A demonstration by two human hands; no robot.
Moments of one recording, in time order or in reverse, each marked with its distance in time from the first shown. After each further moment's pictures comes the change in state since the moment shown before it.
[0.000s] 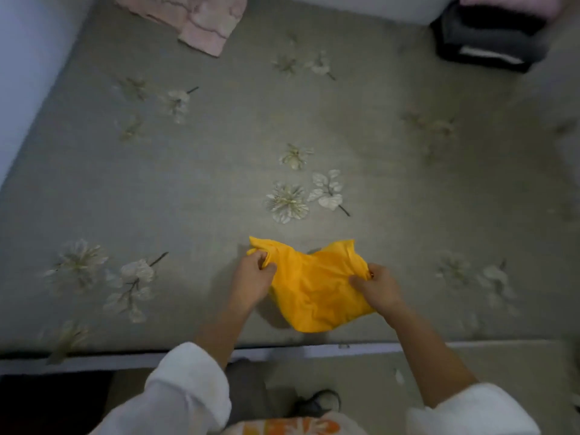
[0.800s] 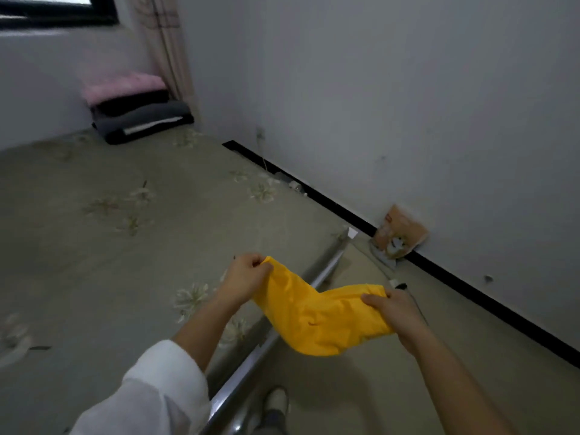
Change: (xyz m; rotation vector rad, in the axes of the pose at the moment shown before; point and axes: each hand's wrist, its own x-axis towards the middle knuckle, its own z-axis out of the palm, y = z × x) left_hand -0.222 0.305 0.528 0.341 -0.614 0.588; right_hand -0.195 0.460 -0.403 0.748 0.645 0.343
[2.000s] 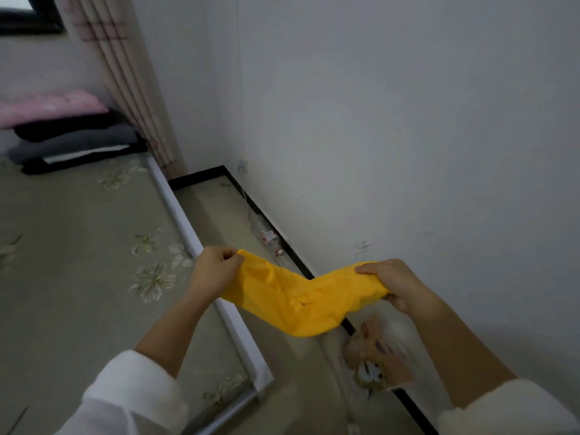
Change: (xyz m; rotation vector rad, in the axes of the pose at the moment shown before) left_hand 0.523 0.331 0.261 -0.017 0.373 -0.143; right_hand 0.690 -0.246 -0.308 0.081 -0.253 -0.024
